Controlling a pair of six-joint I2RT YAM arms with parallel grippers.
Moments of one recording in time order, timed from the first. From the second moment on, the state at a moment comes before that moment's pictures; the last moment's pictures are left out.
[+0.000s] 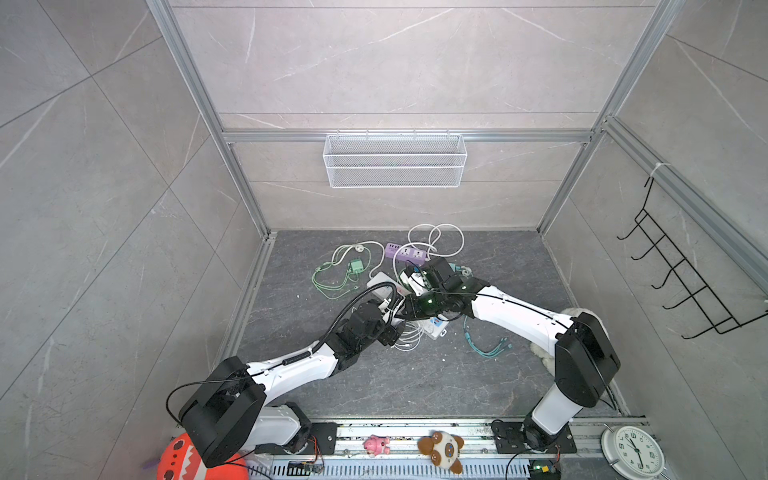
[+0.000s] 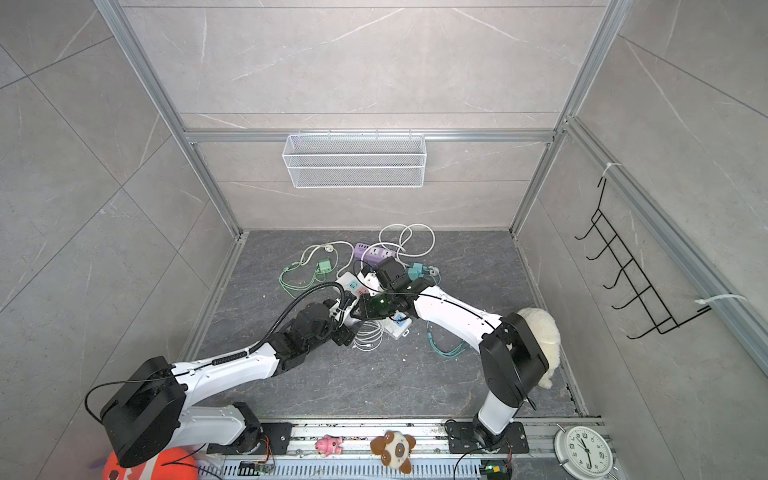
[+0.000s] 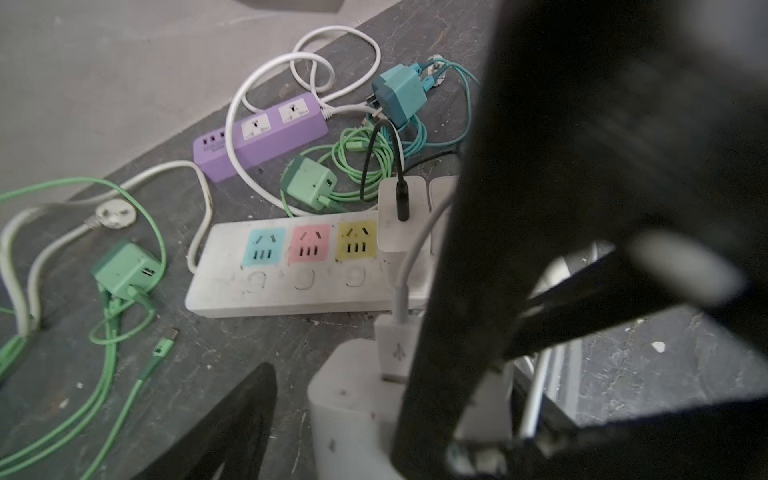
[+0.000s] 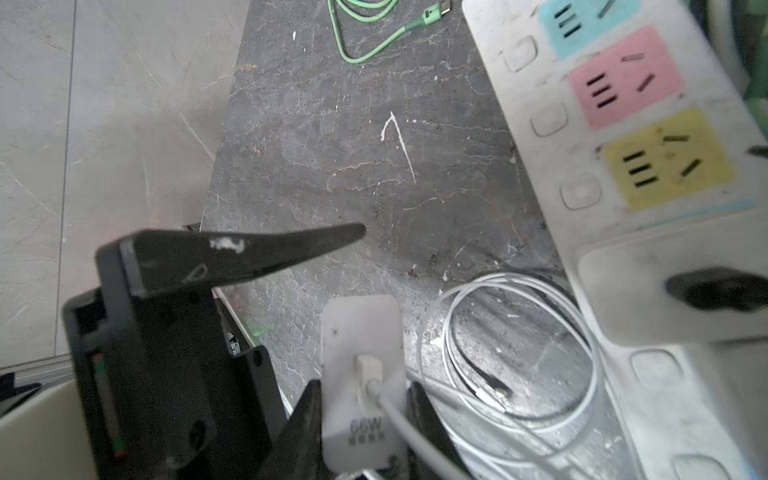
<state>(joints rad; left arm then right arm) -0.79 1.30 0.59 0.21 -0.12 0.12 0.69 1.68 1.27 -0.48 -0.47 0.47</state>
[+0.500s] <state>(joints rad) -0.79 1.13 0.59 0.11 -0.21 0.15 0.58 1.58 1.28 -0.58 -0.25 0.47</state>
